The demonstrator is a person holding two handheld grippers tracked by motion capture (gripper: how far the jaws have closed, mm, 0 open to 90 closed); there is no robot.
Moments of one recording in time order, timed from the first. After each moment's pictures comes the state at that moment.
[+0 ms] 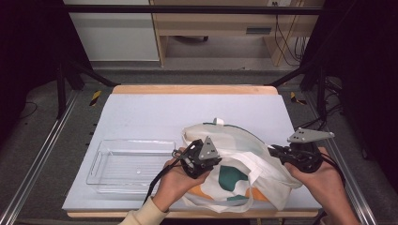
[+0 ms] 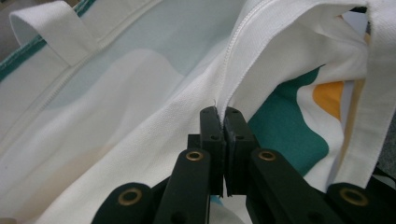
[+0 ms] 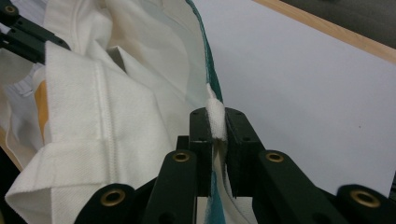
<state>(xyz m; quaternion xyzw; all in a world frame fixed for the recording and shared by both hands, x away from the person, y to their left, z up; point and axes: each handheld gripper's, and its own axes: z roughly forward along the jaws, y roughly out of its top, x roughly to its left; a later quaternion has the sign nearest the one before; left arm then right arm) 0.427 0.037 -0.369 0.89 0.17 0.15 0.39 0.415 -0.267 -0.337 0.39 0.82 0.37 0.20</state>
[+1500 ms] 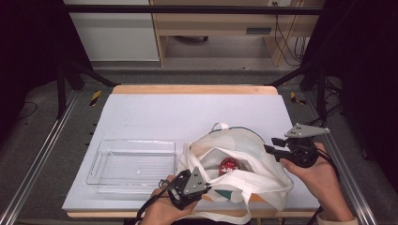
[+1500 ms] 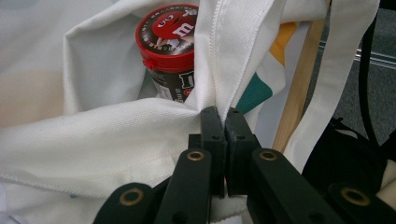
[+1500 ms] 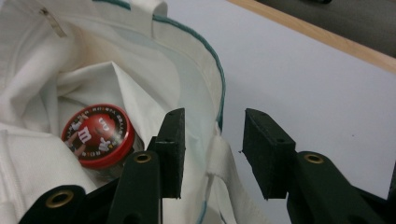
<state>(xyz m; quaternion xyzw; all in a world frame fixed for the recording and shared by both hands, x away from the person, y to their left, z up) 0.375 0.066 -0.412 0.90 0.16 0.12 0.39 0.432 -0.266 -0.342 0.40 0.81 0.38 0.21</state>
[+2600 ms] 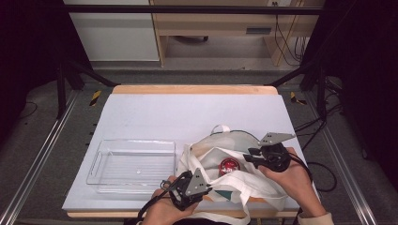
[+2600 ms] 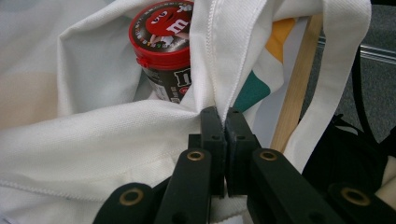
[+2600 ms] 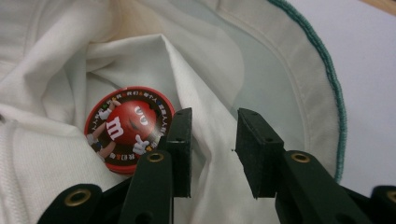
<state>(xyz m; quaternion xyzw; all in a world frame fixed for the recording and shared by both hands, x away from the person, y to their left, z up) 0.373 0.063 -0.415 0.90 0.15 0.13 0.38 0.445 -0.221 -0.388 0.35 0.84 0.37 0.16</state>
